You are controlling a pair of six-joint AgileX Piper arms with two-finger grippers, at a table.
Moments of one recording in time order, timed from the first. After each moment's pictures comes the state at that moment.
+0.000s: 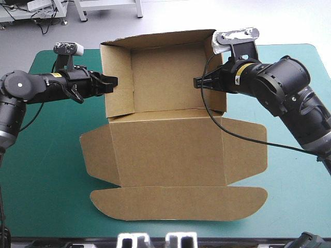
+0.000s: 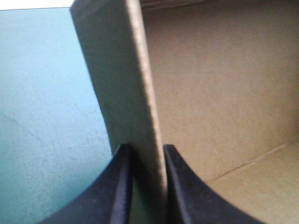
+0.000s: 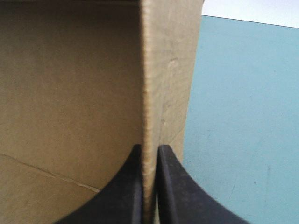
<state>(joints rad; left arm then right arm) -0.06 1.35 -1.42 -0.74 0.95 0.49 0.68 1.41 -1.76 -0.28 1.12 0.43</state>
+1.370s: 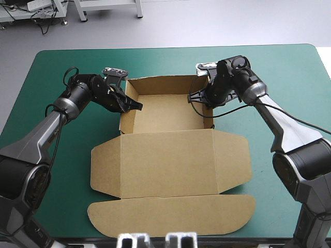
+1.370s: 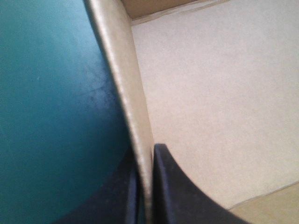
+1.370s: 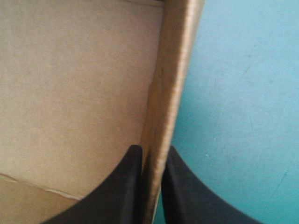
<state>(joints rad) -0.29 1.76 -1.45 -0.22 0.87 0.17 0.42 1.91 -1.76 0.05 1.14 0.19</state>
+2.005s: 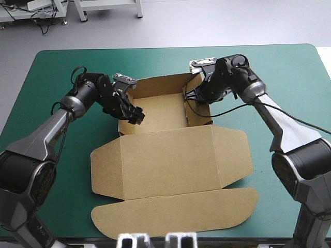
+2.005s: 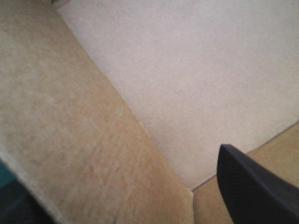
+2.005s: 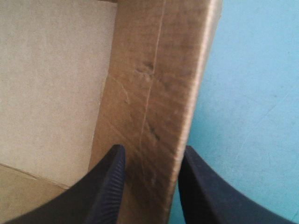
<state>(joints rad) -0.31 1.80 -1.50 -0.19 1.02 0.27 0.43 1.91 -1.80 0.10 1.10 0.07</state>
